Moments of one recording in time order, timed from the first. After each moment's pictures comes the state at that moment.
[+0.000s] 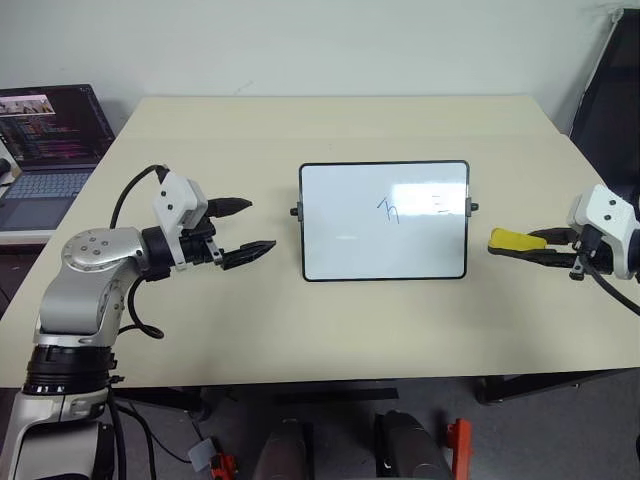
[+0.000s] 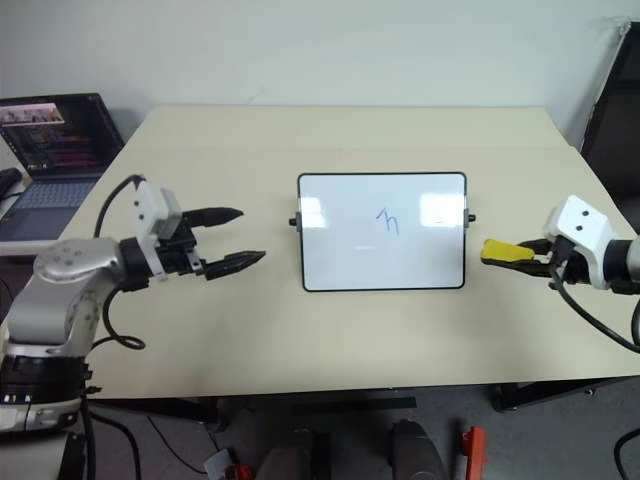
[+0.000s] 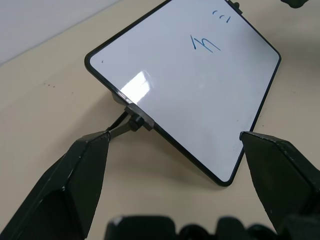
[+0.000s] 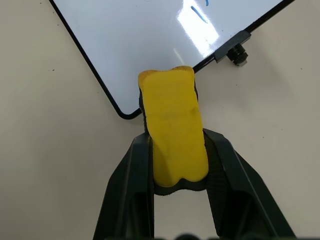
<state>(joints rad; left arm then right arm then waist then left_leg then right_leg) -0.45 0.79 0.12 0.00 -0.42 0.34 -1.04 -0.37 -1.13 -0.13 0.01 0.26 0.39 1.16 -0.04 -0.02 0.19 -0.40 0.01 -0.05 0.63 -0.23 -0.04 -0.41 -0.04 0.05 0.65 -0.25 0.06</state>
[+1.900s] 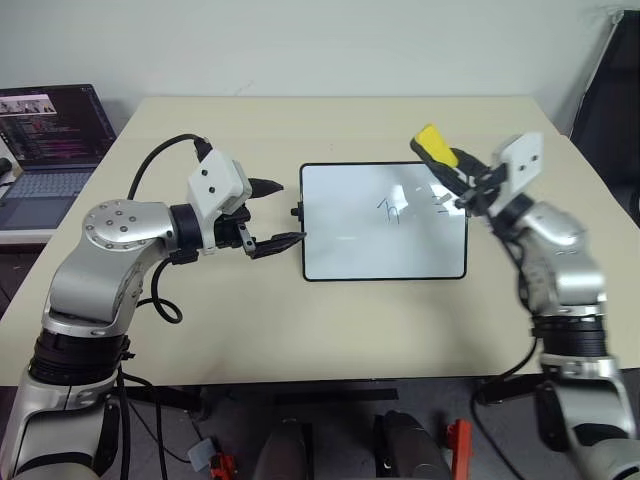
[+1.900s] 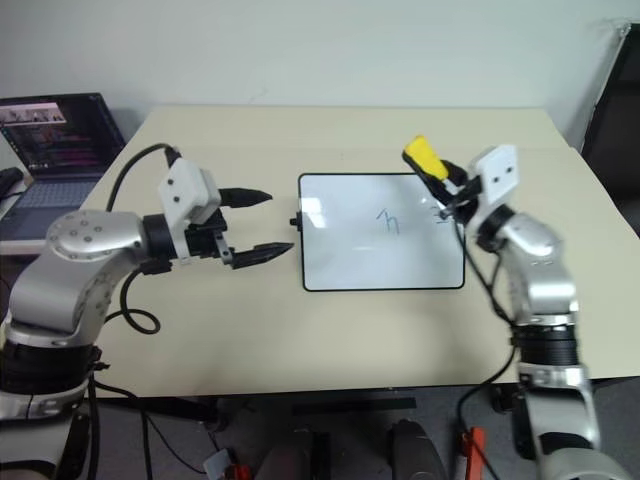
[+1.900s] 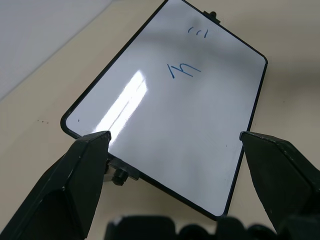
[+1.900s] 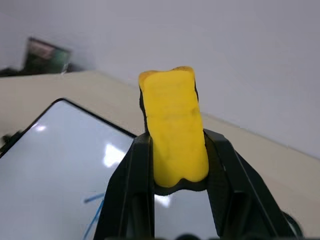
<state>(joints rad) -0.57 0.81 0.02 -0.24 -0.37 0.53 -0.96 -0.62 -0.32 -0.08 0.13 0.16 0.12 0.50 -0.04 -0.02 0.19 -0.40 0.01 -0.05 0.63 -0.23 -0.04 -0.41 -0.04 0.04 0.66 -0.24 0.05</state>
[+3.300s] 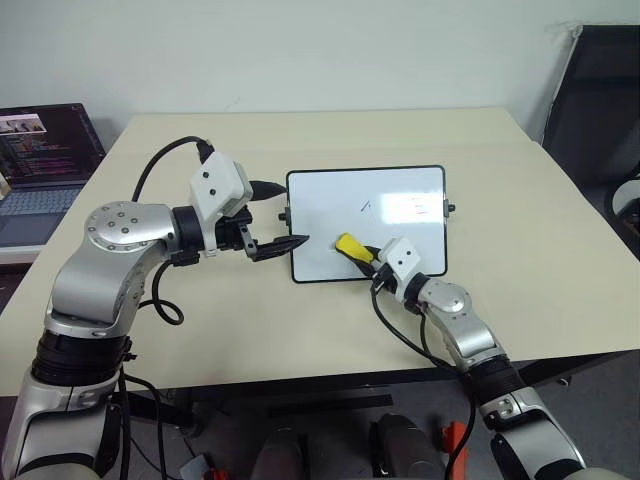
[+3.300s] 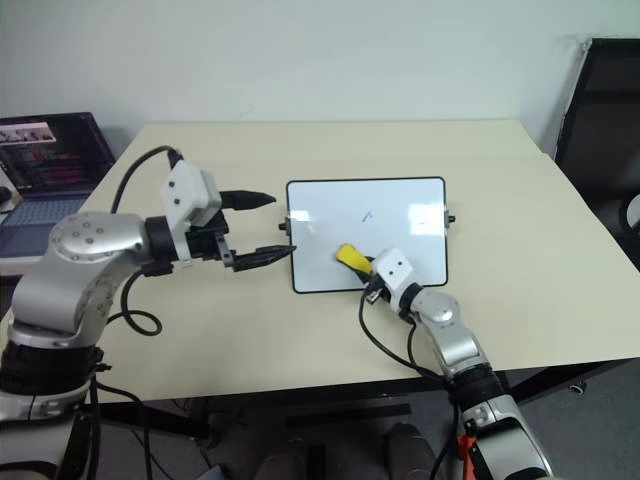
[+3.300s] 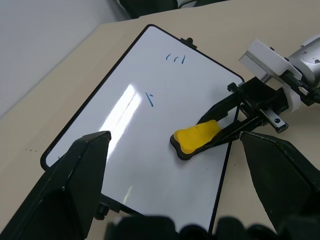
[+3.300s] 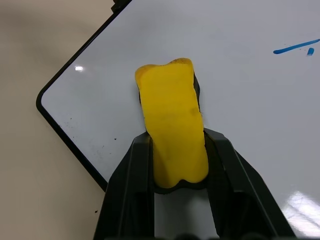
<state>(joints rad) -0.56 0.80 0.02 -0.24 -0.39 0.52 -0.97 -0.49 -0.19 0.22 0.37 -0.03 -0.04 0.47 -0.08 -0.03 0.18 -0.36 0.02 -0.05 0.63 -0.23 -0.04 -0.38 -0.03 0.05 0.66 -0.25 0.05</state>
